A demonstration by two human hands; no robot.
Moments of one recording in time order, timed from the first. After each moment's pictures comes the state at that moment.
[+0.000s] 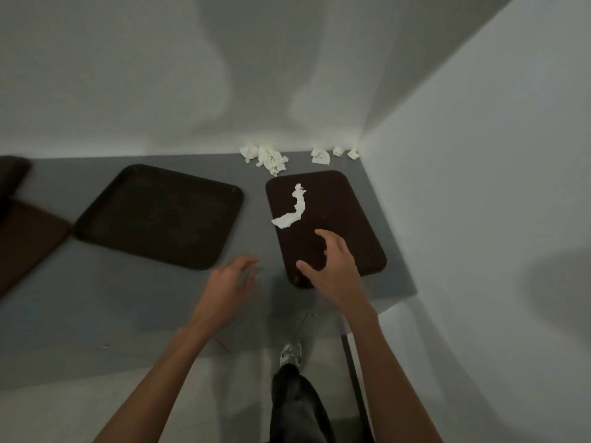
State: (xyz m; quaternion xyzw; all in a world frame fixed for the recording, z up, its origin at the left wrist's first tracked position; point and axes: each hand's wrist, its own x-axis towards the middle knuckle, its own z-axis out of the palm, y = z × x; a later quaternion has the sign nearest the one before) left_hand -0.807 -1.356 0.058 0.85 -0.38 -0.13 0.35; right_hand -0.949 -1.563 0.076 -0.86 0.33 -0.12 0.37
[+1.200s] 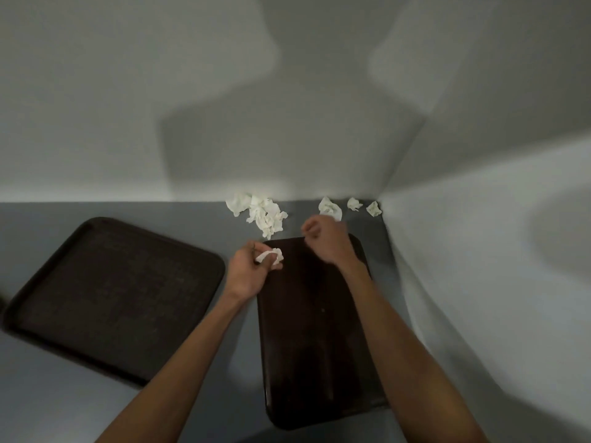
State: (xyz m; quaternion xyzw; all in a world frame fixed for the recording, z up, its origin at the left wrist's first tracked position) left_hand -0.613 -1.631 0.036 0.79 -0.10 -0.25 0.56; right_hand -0.666 -1.840 0.033 -0.88 0.26 -0.02 0.40
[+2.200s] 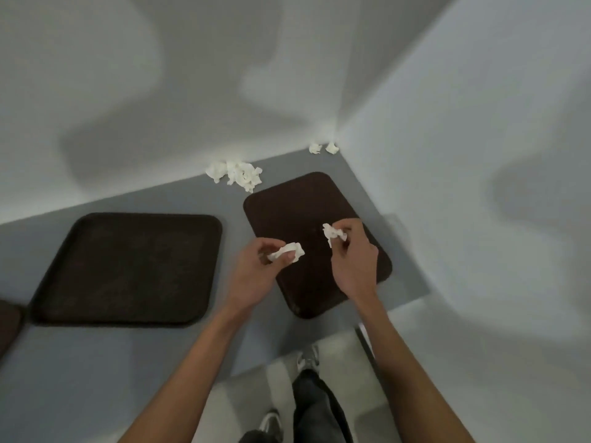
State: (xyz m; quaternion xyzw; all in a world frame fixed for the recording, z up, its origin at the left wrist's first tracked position) left_hand -0.748 -1.497 0.081 0.75 -0.26 -0.32 0.52; right_hand -0.894 -1.636 0.071 -0.75 0.48 -0.27 0.37
